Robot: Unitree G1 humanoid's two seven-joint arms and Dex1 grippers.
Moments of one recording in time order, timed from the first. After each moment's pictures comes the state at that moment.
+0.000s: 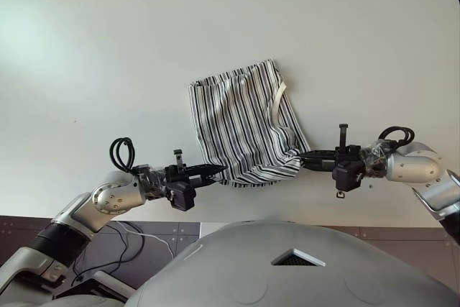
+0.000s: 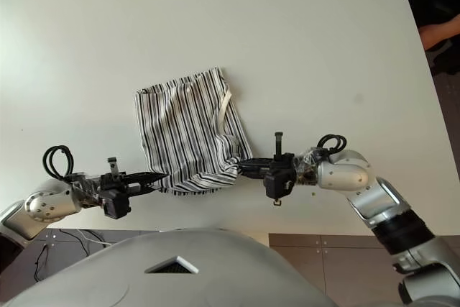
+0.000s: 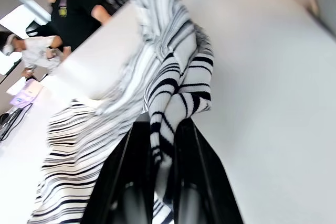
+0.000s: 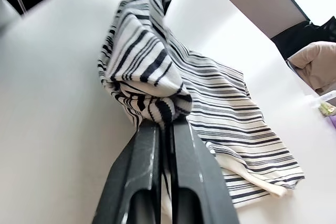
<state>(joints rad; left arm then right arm) 0.28 1.02 -0.48 -0.04 -0.11 -0.85 -0.54 0.10 -0.94 0.46 -0.17 0.22 -0.60 0.86</state>
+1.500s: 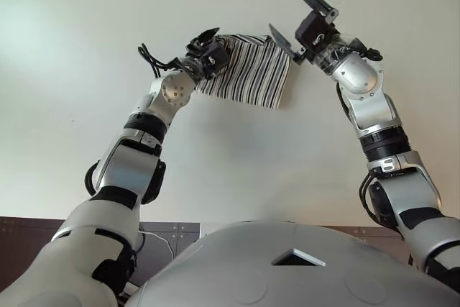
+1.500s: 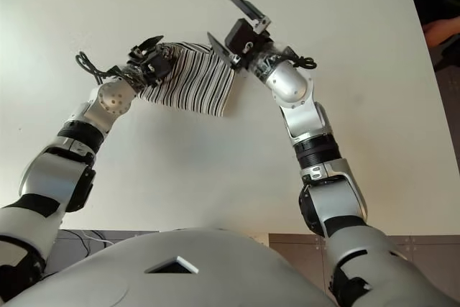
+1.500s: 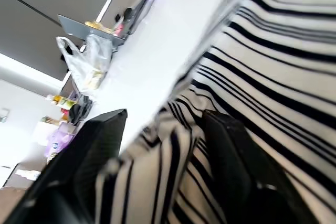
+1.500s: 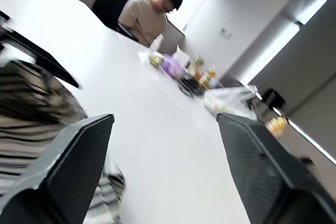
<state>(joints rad) -0.68 0.32 -0.36 1.14 0.46 -0.57 -0.05 -0.47 -0.28 0.30 0.37 -0.17 -0.33 0.41</state>
